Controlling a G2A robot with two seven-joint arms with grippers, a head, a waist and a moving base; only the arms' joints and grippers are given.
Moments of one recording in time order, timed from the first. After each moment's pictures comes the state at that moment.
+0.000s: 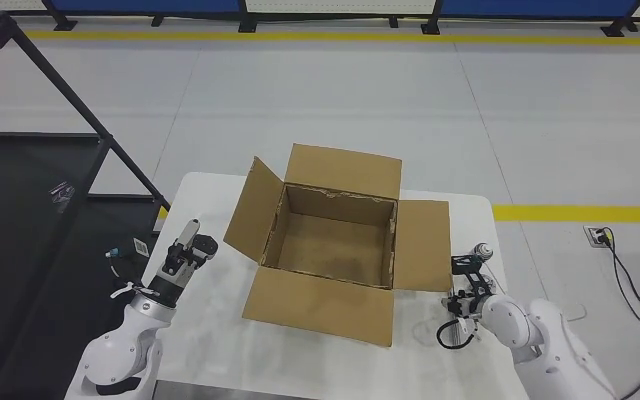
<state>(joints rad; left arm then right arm) 1.29 -1.20 -1.64 -1.64 -0.22 -0.27 -0.41 -1.05 -1.07 1.33 -1.43 -0.95 0.01 1.00</state>
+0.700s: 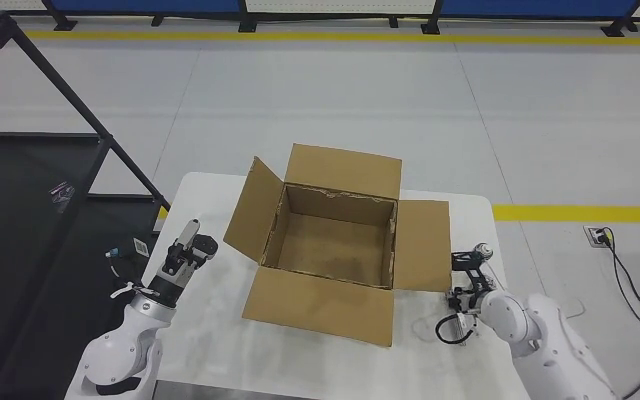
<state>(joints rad) 1.29 -1.20 -1.64 -1.64 -0.22 -0.27 -0.41 -1.03 -1.07 1.34 -1.42 -0.94 0.02 0.99</state>
